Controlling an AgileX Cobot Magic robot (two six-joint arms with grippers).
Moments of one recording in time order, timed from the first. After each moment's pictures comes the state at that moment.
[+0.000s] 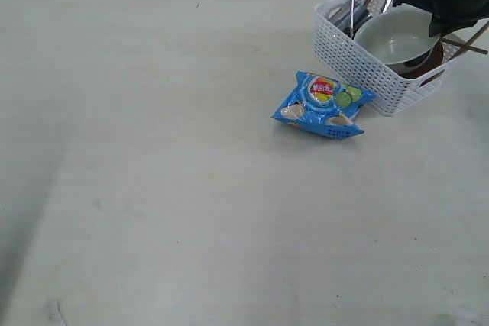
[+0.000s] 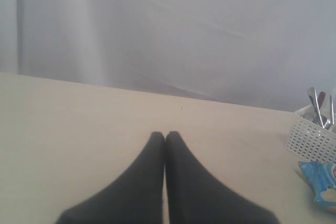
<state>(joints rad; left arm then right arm) -0.21 0.00 0.00 0.04 0.14 -0.29 0.05 1.95 -1.42 -0.19 0.74 0.29</state>
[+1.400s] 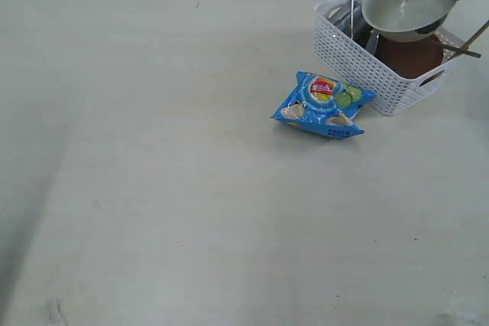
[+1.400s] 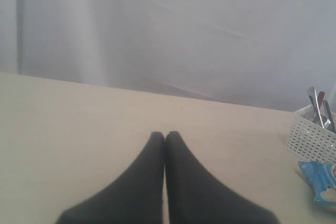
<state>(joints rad) -0.21 0.00 0.00 0.04 0.14 -0.29 0.05 1.79 -1.42 -0.16 0.76 0.29</state>
